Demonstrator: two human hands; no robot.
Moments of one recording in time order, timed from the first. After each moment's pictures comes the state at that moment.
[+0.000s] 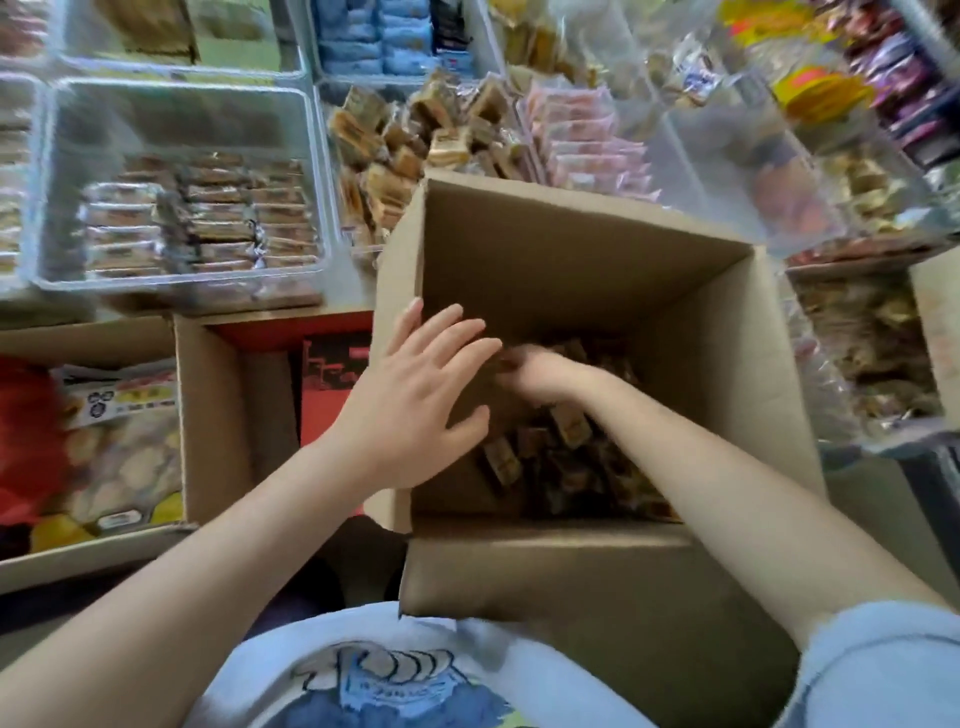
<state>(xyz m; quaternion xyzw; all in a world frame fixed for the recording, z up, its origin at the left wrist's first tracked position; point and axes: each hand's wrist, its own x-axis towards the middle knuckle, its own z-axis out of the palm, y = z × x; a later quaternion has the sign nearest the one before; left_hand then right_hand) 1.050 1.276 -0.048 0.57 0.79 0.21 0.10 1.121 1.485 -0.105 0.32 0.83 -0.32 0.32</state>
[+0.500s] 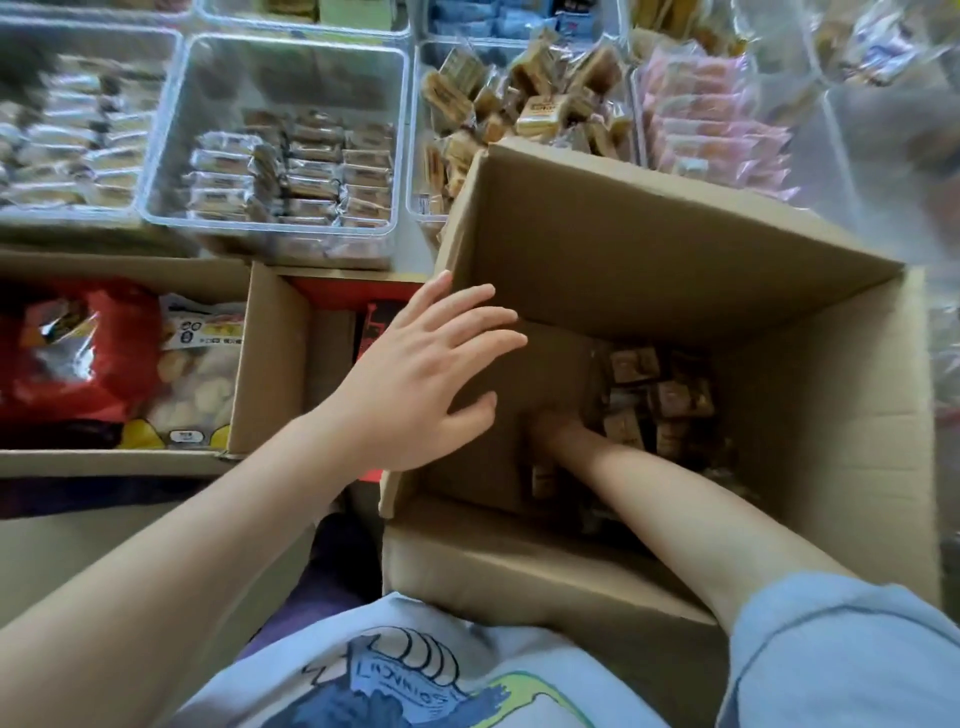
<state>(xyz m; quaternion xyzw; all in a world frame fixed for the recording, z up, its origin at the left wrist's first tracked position) 1.055 1.281 -0.045 0.54 0.81 0.20 0.09 1.136 1.473 -0.257 0.12 0.85 -0.04 0.51</state>
